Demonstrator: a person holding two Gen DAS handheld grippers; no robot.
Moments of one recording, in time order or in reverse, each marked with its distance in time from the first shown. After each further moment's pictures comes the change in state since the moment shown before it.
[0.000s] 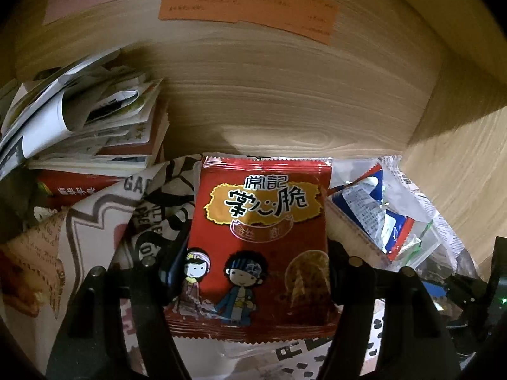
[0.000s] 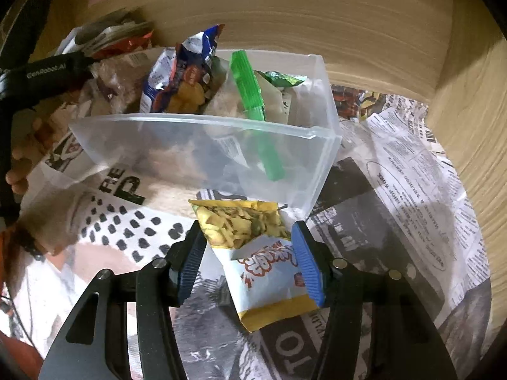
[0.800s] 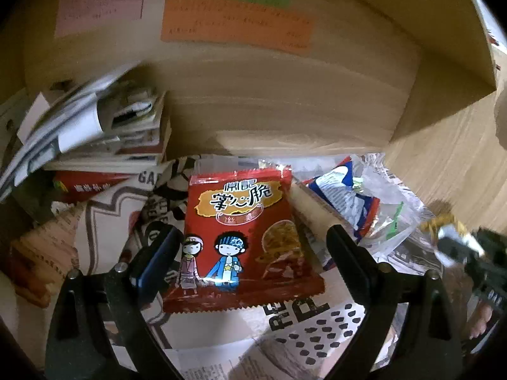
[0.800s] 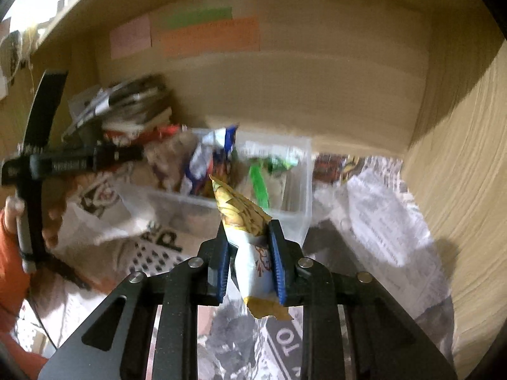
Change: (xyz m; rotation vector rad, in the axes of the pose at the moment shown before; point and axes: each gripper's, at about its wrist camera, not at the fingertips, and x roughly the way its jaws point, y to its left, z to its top) left arm -0.050 -0.004 -0.021 0.034 -0.051 -0.030; right arm -0.086 0.011 0.029 0.012 -0.254 0.013
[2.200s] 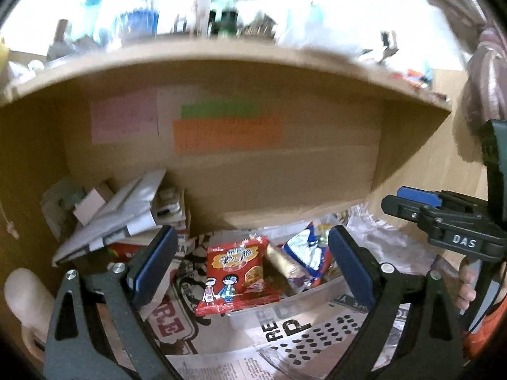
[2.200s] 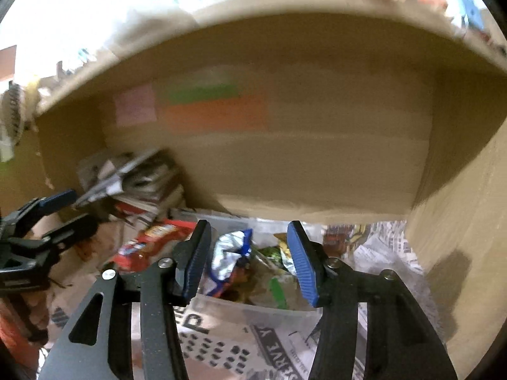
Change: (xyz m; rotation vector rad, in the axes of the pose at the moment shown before) left arm -0.132 -0.042 0.009 0.126 -0.335 0.064; right arm -0.038 0.021 0.059 0.031 -0.205 0.034
